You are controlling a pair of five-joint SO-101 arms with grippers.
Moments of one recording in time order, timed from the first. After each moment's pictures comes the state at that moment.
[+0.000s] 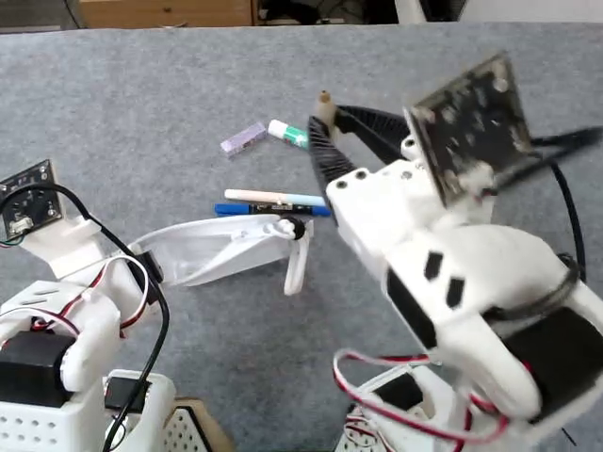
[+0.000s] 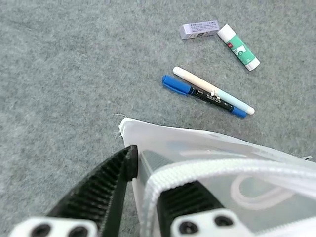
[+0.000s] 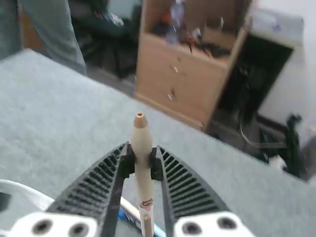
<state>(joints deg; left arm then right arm) 0.6 -62.2 28.7 95.6 27.6 -28.7 -33.6 -31.7 87.6 6.9</state>
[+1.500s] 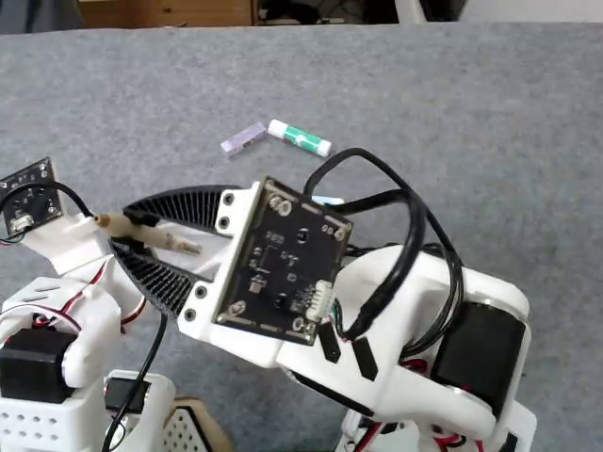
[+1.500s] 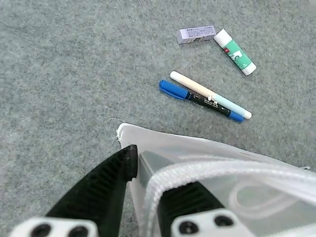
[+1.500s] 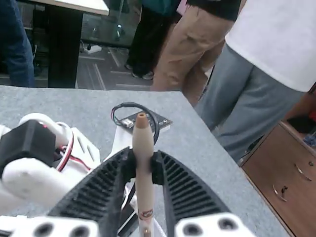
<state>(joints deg) 0.5 -62.2 30.7 93.0 27.6 -63.1 -22.7 -40.5 84.7 16.1</state>
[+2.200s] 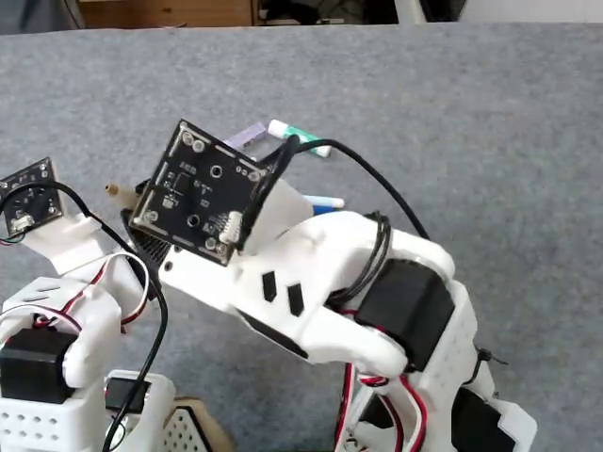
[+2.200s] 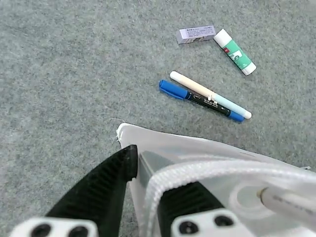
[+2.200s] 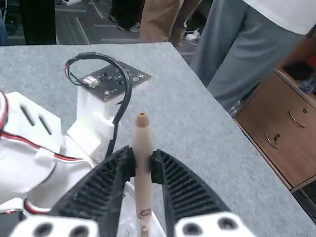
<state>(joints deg) 0.5 -62.2 30.9 93.0 27.6 -57.1 -22.3 -27.8 81.4 16.0</state>
